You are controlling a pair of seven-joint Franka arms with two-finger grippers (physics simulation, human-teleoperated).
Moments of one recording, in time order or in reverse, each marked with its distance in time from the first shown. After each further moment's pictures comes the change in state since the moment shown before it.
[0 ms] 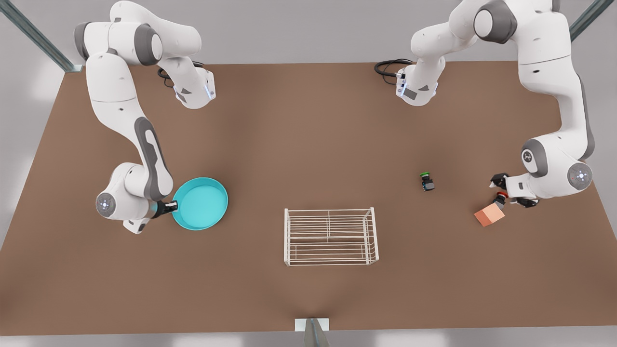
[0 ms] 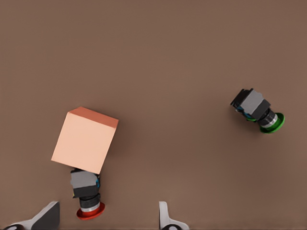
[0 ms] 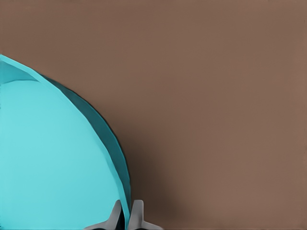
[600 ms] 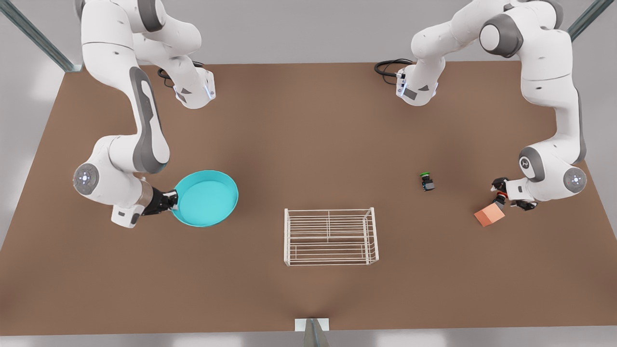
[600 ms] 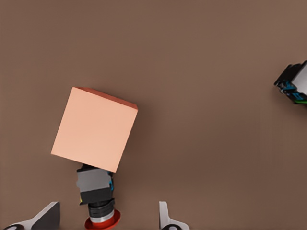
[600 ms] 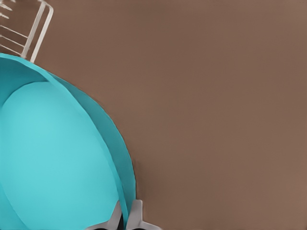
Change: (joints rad) left arm 0.058 0.108 0.002 -0.007 0.005 0.141 0.071; right arm 0.195 -0.236 -0.054 0.168 -0.015 -0.239 0.029
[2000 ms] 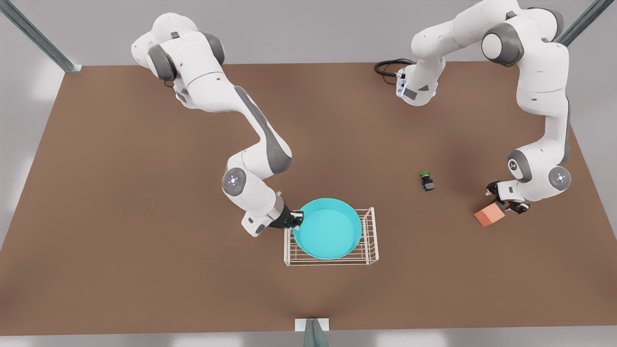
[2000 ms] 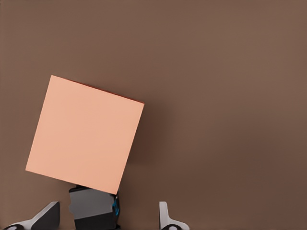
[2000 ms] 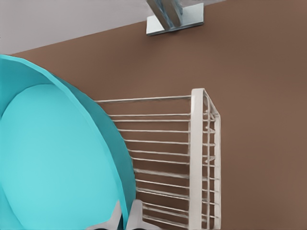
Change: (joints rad) left arm 0.022 0.069 -0.002 -0.067 0.000 0.219 0.055; right arm 0.462 0.493 -0.069 0.576 0.329 0.285 0.745
